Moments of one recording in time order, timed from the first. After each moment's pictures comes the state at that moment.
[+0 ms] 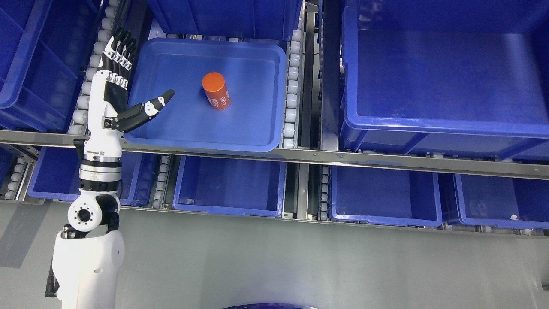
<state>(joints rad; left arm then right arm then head) -0.15 0.08 0.16 -1.62 0.15 -0.43 -0.24 0.00 0.00 0.00 0.00 0.00 0.04 0.03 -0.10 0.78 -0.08</state>
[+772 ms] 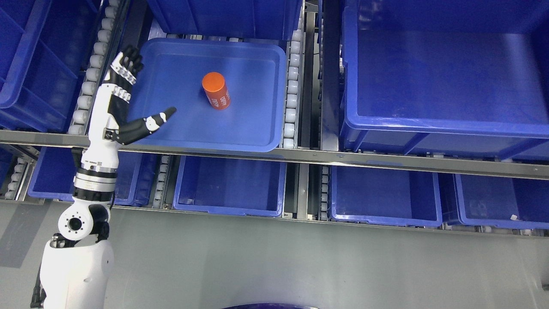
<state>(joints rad) -0.10 0.13 0.15 -1.61 0.14 -0.43 -0.34 0.00 0.00 0.00 0.00 0.00 0.04 0.03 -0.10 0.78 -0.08</state>
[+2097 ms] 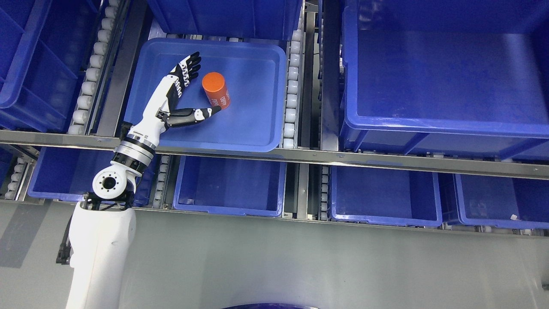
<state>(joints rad) -0.30 0.10 0.03 -1.46 0.00 -0.15 -0.38 0.00 0.00 0.00 0.00 0.00 0.04 0.03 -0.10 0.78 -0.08</state>
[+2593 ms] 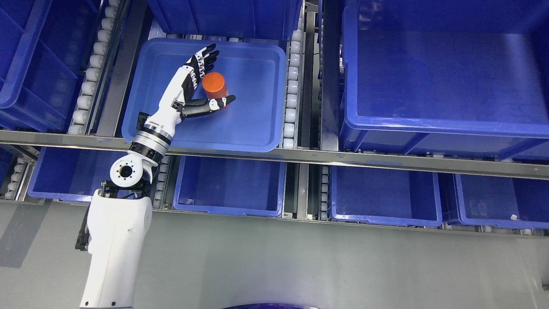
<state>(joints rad) -0.37 0.04 0.01 -1.40 0.00 -0.15 -0.37 0.00 0.00 0.00 0.00 0.00 0.04 0.03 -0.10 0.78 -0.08</state>
